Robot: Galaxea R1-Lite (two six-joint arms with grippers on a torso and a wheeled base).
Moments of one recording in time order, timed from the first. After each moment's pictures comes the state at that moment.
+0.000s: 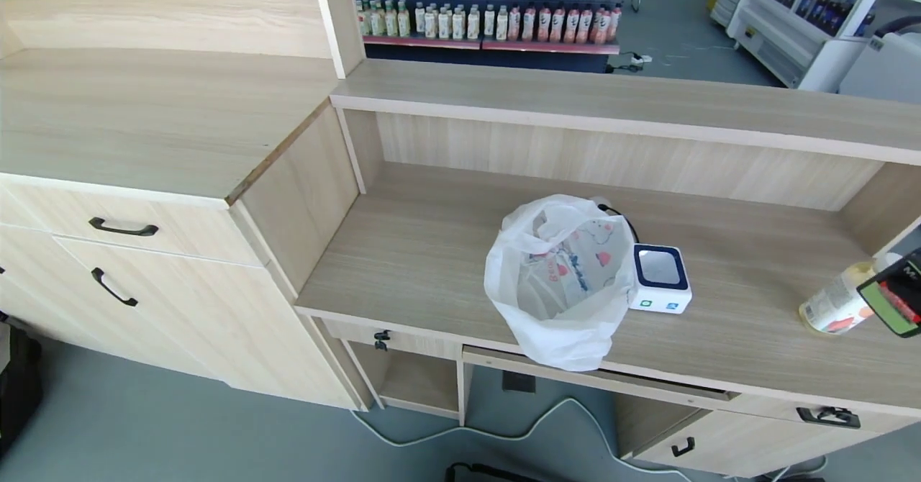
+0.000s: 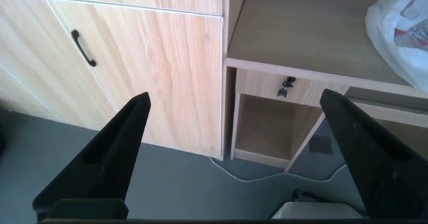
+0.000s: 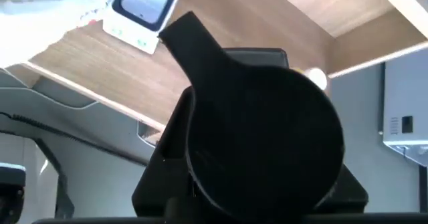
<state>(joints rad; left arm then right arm) 0.00 0.00 0.00 -0.05 0.04 0.01 -0.39 1.13 -0.59 -0.31 0.30 -0.62</state>
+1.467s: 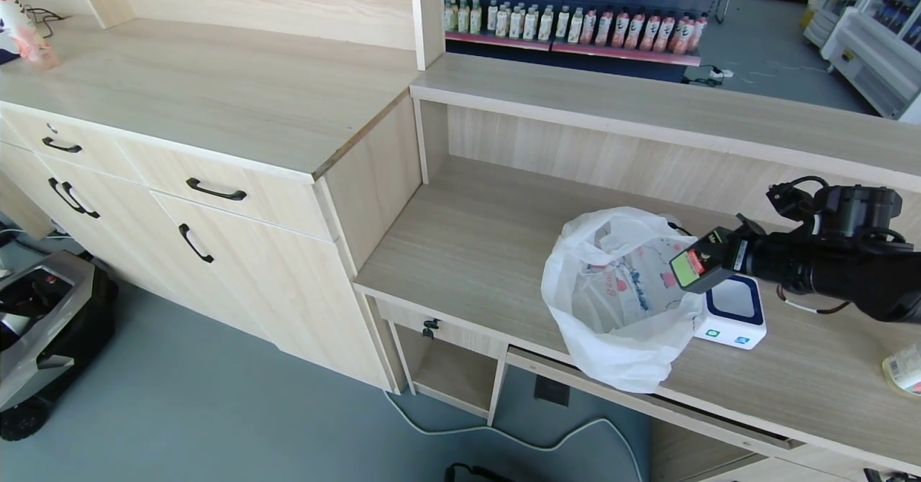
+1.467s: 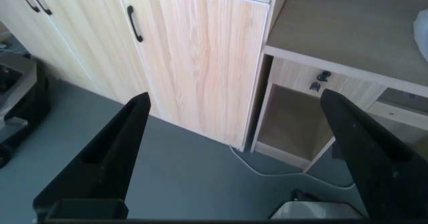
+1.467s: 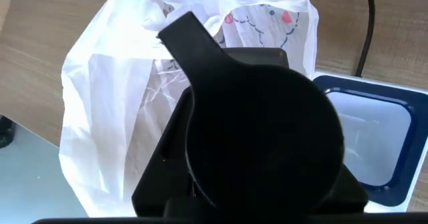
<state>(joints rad) 0.00 0.00 0.00 -0.05 0.04 0.01 -0.17 1.97 -0.98 -0.61 0.39 0.14</state>
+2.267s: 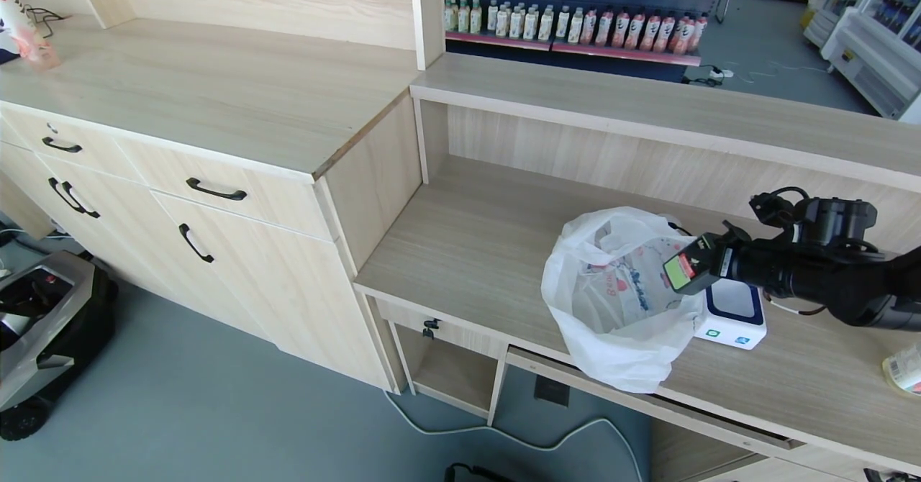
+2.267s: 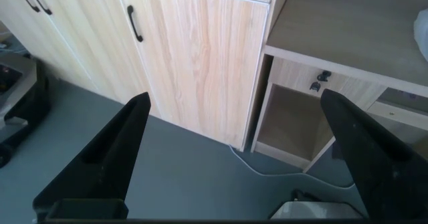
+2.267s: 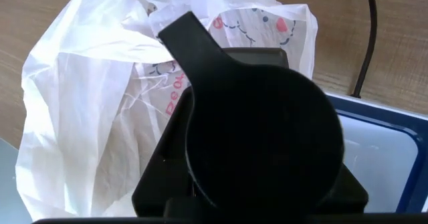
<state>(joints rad) 0.00 0.00 0.00 -0.05 0.04 0.01 -0.18 2.08 -1.02 -0.69 0.39 0.08</state>
